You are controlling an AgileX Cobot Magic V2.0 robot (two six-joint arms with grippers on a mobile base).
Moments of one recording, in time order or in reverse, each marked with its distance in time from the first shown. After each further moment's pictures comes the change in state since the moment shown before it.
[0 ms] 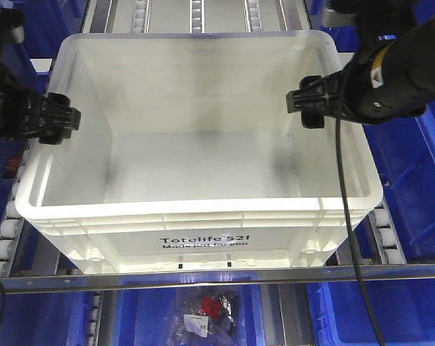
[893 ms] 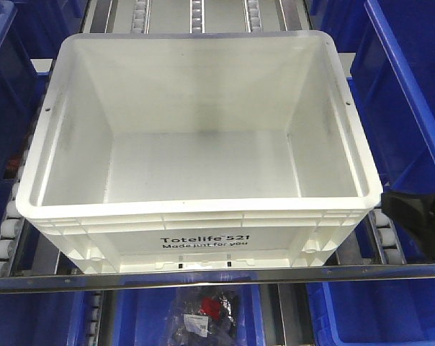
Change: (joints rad) left arm 0.107 -0.751 0.325 -0.410 -0.062 0.653; right arm -0.245 -0.667 0.479 0.465 -0.103 -0.708
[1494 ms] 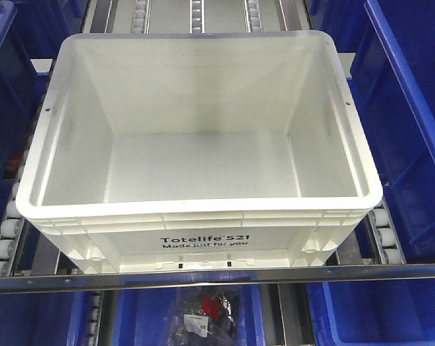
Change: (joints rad) left arm 0.263 -0.238 0.166 0.119 -0.159 -0.299; right arm -0.280 -0.254 0.177 -0.018 -0.103 0.083
